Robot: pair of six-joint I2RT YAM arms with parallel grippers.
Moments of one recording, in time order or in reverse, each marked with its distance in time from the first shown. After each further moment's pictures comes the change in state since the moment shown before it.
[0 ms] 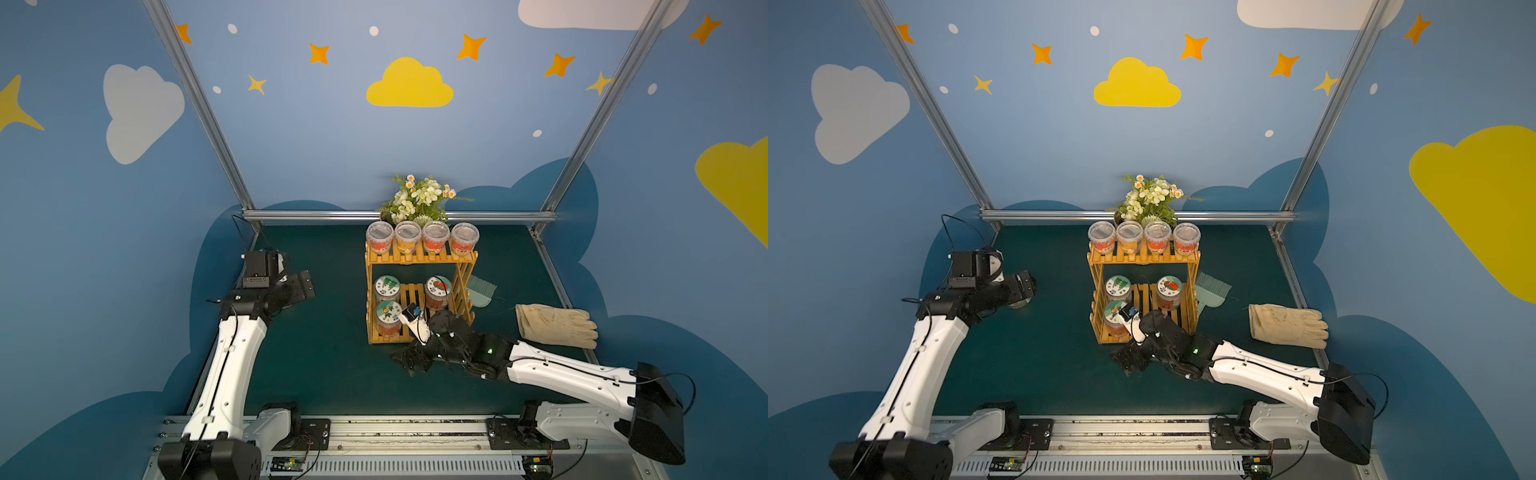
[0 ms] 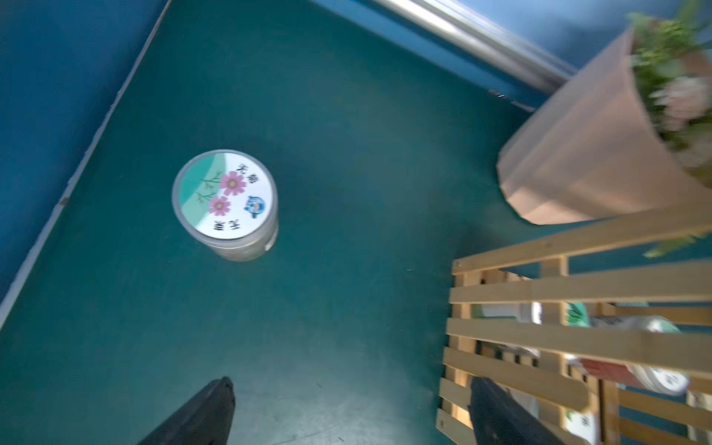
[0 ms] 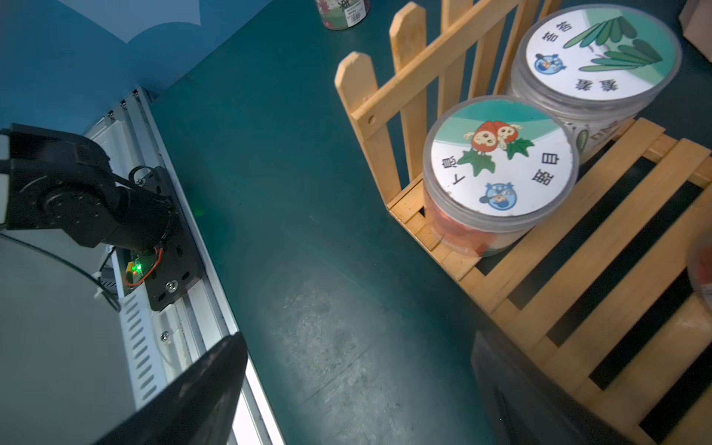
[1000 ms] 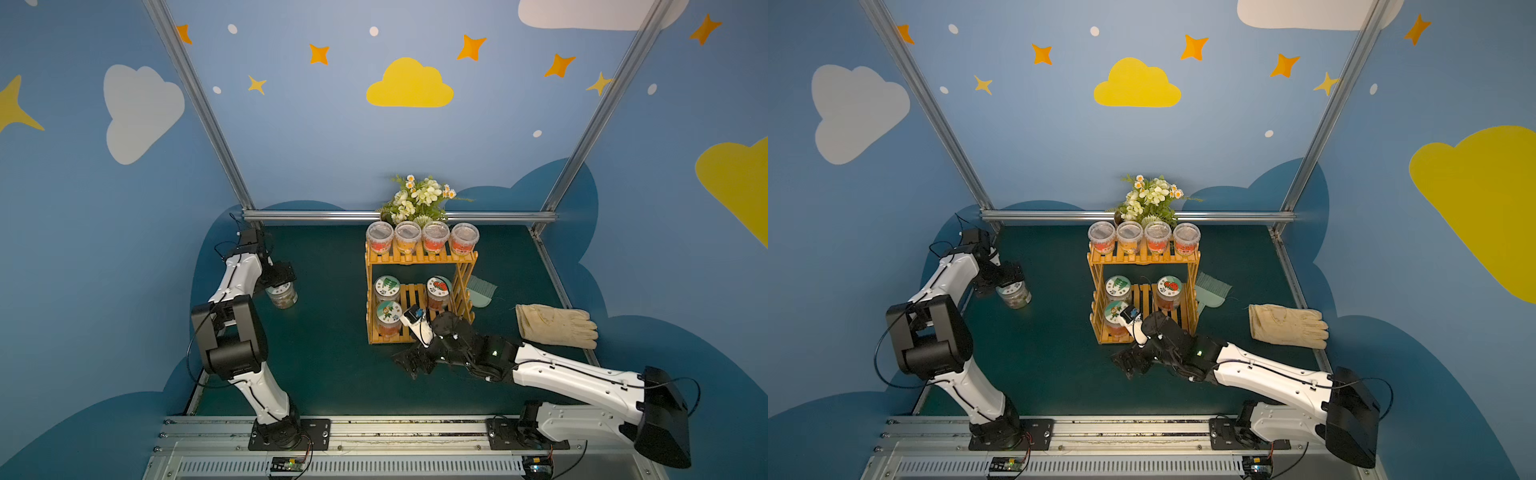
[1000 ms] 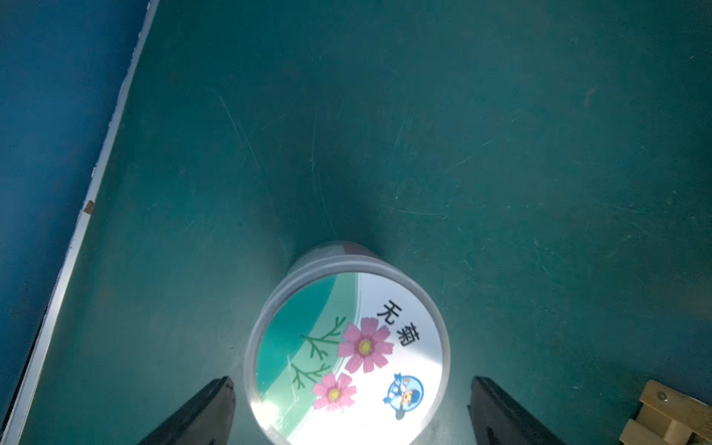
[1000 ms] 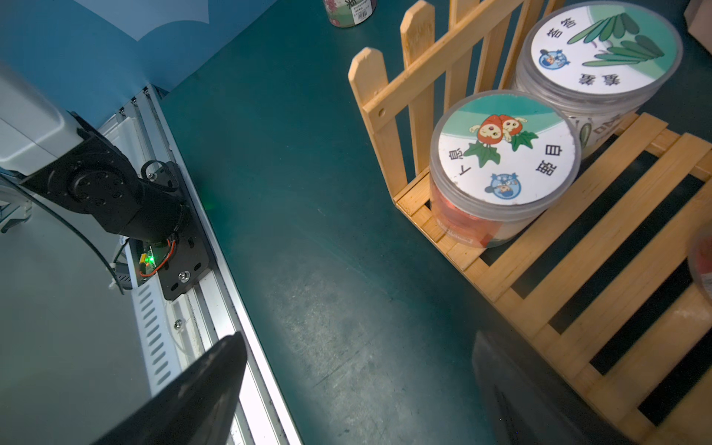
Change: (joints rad) left arm 0.198 0.645 0.303 0.019 -0.023 0.124; right arm 0.011 -0.029 0.002 -0.032 -0.002 0.013
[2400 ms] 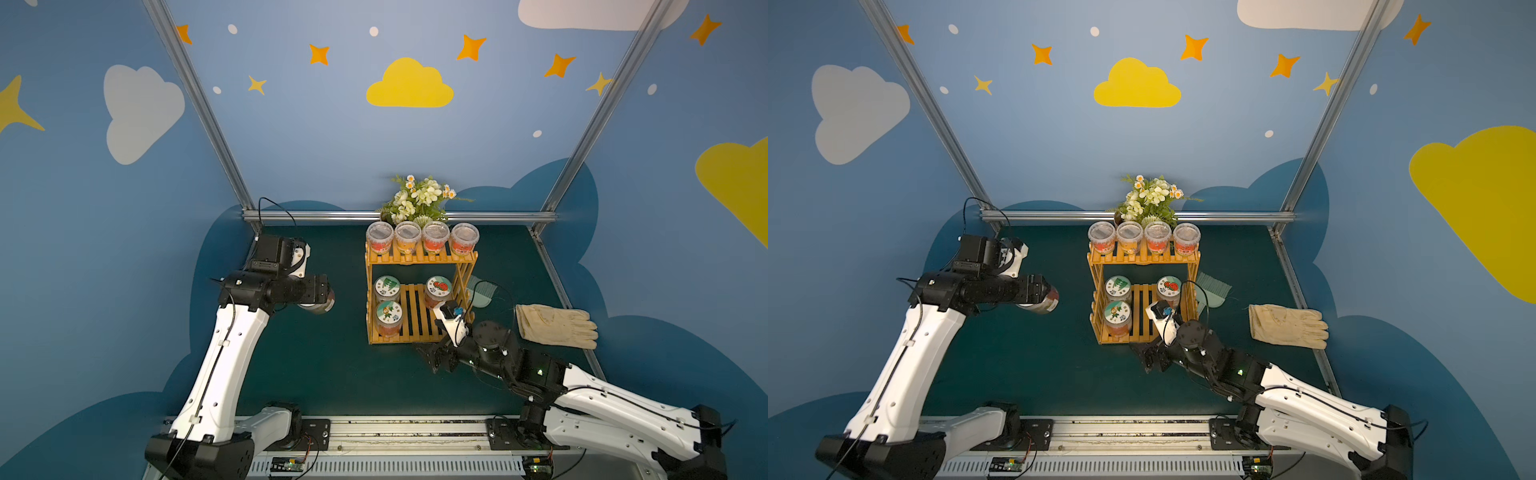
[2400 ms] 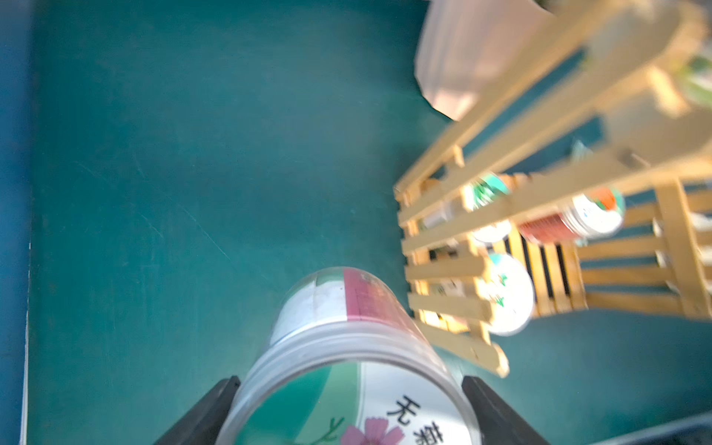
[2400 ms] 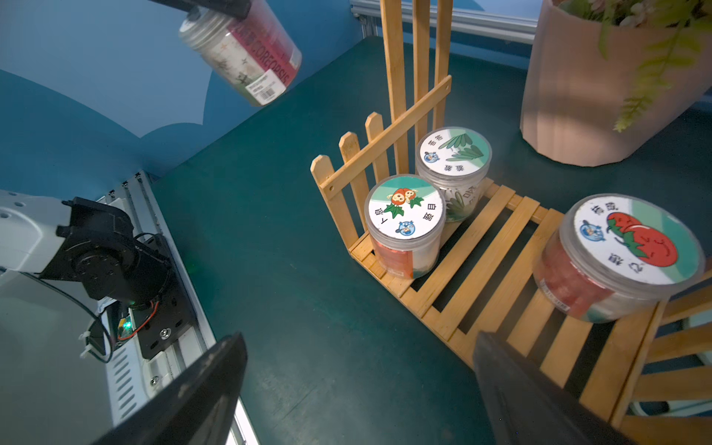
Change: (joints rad) left arm -0.449 -0.674 -0.028 -0.370 0.078 0.061; right arm -0.003 -0.348 -0.101 0.008 0.212 -0.028
